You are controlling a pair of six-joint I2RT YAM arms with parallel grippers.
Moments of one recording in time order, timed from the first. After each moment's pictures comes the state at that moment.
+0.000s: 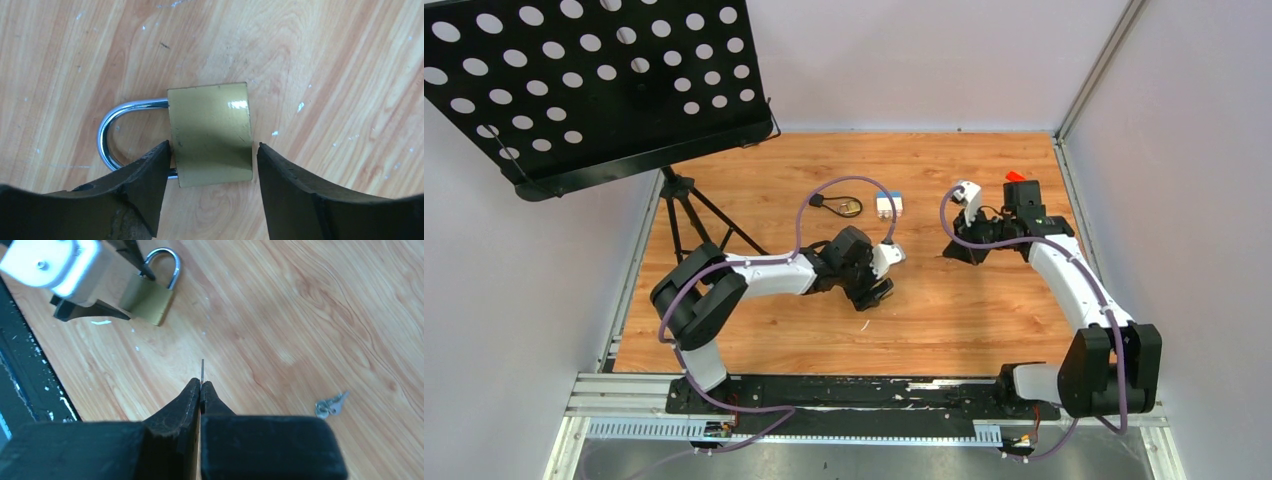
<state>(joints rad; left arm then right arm) -0.89 1.76 0.96 -0.06 0.22 0.19 0.04 1.30 0.97 -0.66 -0.74 -0.57</state>
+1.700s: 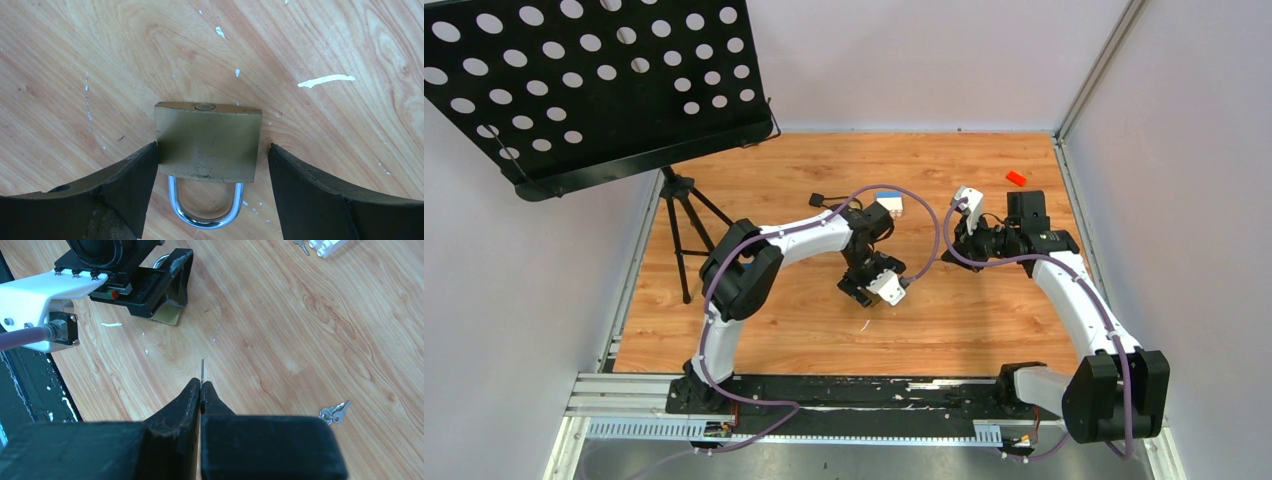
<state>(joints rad) -0.83 2.05 1.49 -0.88 0.52 1.54 0.09 1.18 0.90 -0.62 -0.79 -0.57</state>
